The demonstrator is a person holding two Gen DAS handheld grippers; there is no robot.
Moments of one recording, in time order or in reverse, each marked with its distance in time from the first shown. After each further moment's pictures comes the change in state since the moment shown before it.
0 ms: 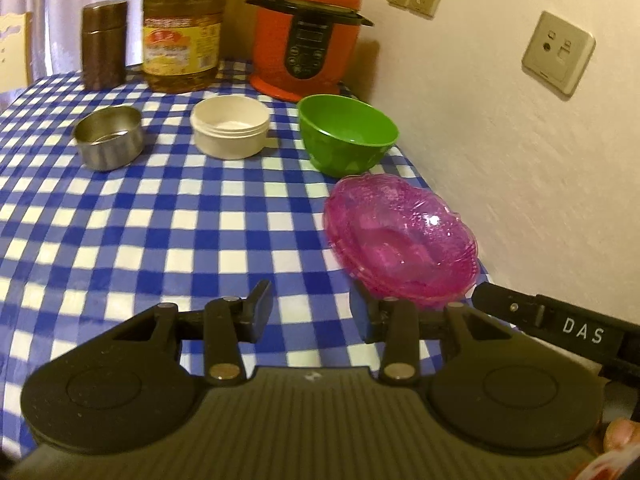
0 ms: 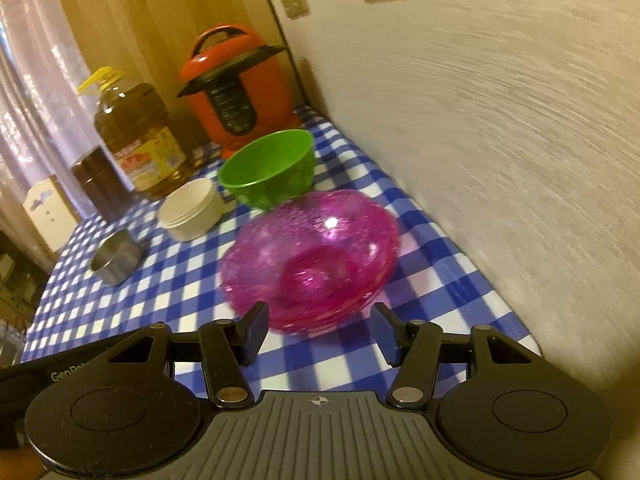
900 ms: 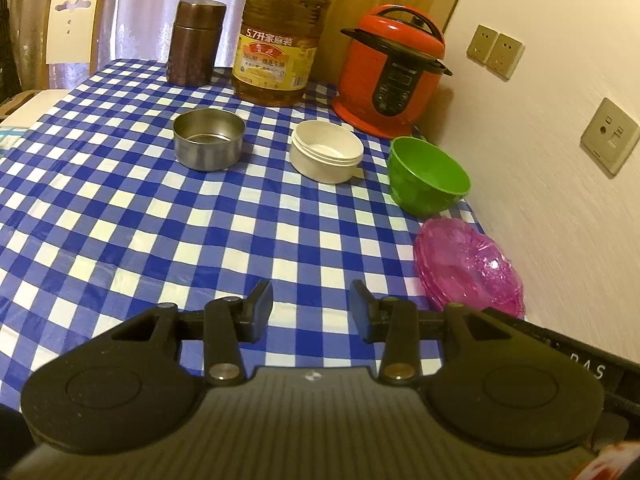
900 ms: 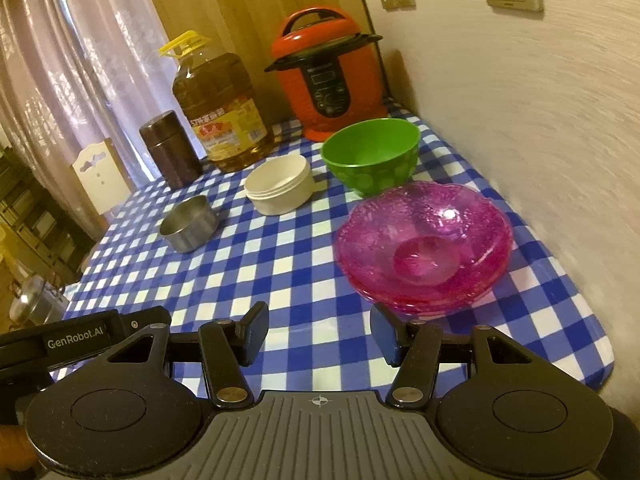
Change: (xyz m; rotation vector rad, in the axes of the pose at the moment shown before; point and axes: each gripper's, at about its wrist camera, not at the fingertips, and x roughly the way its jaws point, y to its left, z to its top) left arm -0.045 0.081 0.006 -0.155 -0.059 0.087; right arm 0.005 0.077 -0.014 -0.116 0.033 0.126
